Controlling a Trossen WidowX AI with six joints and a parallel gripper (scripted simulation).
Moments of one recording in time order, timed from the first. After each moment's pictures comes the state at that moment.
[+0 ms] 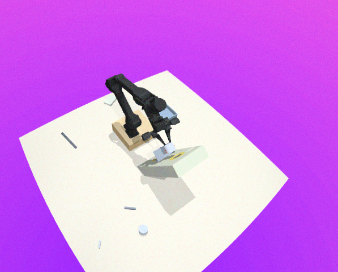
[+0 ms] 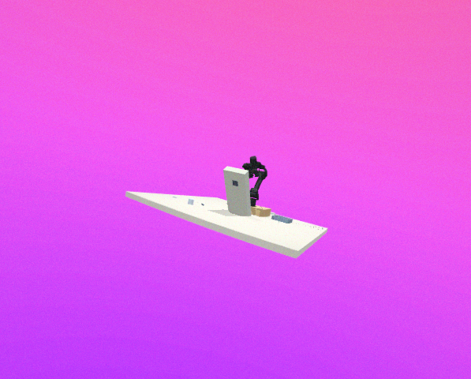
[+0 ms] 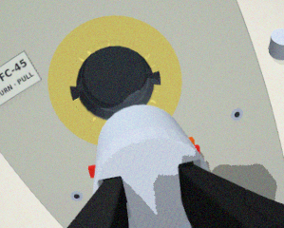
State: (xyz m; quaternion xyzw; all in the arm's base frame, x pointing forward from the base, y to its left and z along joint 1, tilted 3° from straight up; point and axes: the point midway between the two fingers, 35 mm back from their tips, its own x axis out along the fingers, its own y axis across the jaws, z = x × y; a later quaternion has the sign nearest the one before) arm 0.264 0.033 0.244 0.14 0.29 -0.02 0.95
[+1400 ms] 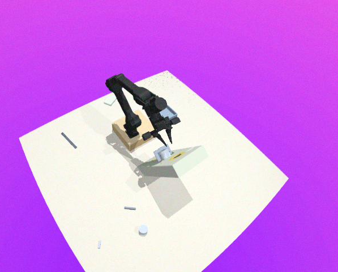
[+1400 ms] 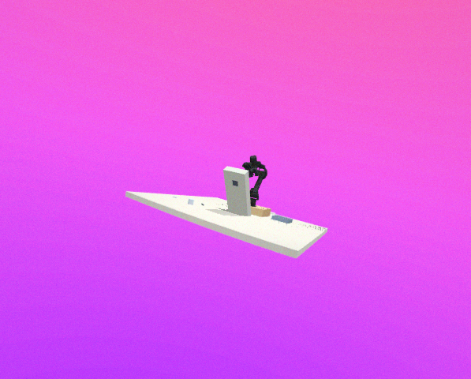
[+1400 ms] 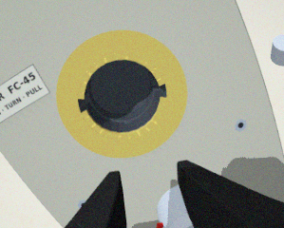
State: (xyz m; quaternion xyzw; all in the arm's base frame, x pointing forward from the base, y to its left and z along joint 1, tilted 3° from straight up) arm 0.268 0.033 0.250 0.14 0.28 -0.02 0.95
